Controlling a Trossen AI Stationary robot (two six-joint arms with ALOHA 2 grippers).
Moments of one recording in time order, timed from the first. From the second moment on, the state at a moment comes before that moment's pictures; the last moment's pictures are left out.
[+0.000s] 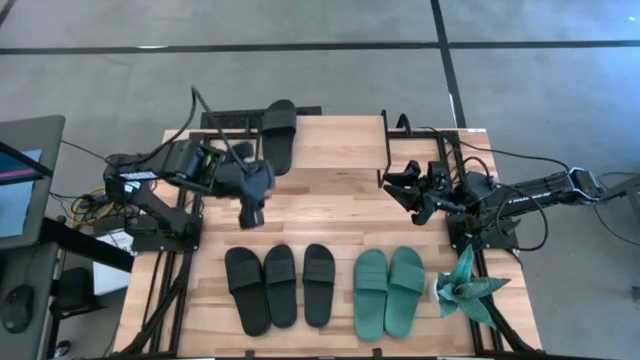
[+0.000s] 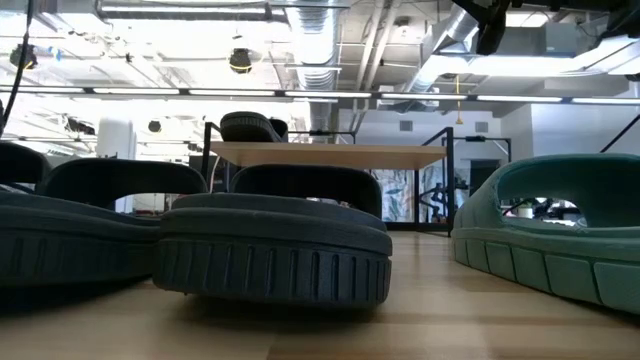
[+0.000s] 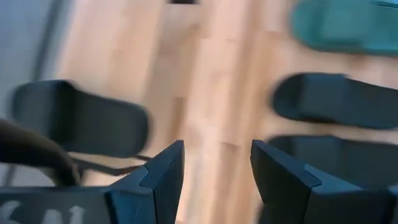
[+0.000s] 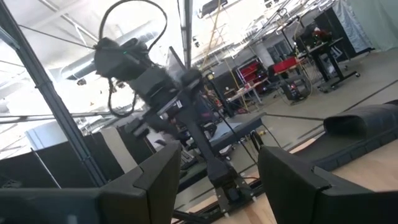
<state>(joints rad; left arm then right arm) -0.18 1.56 2.03 -1.57 -0.34 -0.24 0.11 0.78 0.44 0.62 0.26 0.42</state>
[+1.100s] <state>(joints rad) -0.75 1.56 1.41 -1.24 -0.27 -0.99 -0.04 0.78 0.44 0.79 -0.08 0.41</state>
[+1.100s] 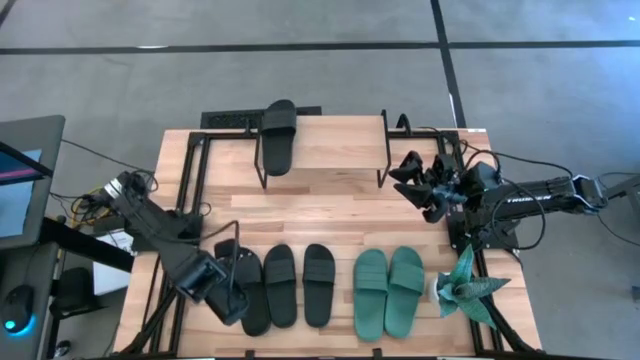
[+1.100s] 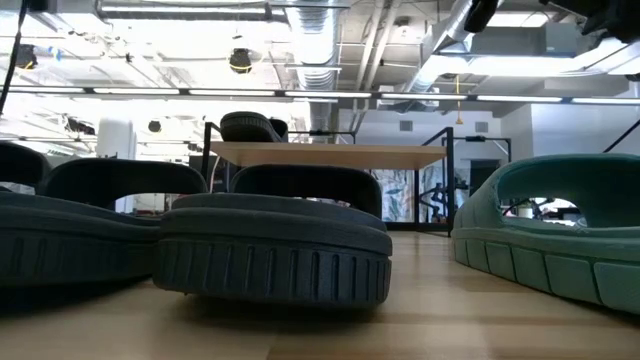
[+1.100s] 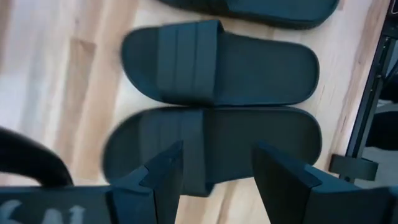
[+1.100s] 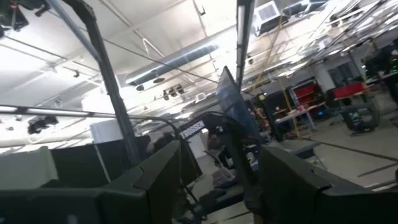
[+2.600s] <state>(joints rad) -0.83 1.89 1.36 -1.35 -0.36 -1.15 -0.03 0.78 0.44 0.76 -0.11 0.44</state>
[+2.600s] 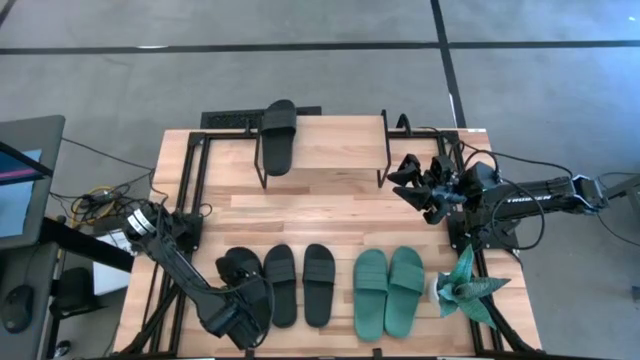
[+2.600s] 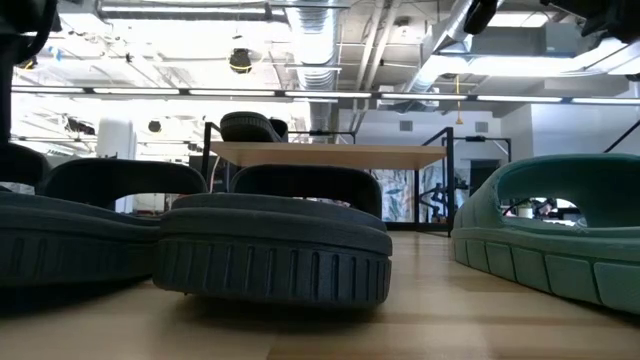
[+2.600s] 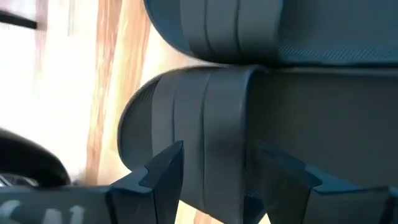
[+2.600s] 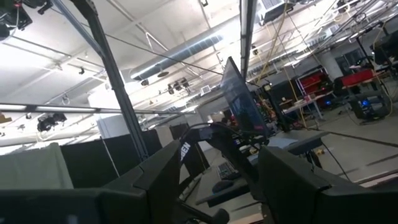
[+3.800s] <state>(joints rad) -0.82 1.86 1.44 -1.56 -0.46 -1.17 -0.03 0.78 0.44 0.74 -0.11 0.44</state>
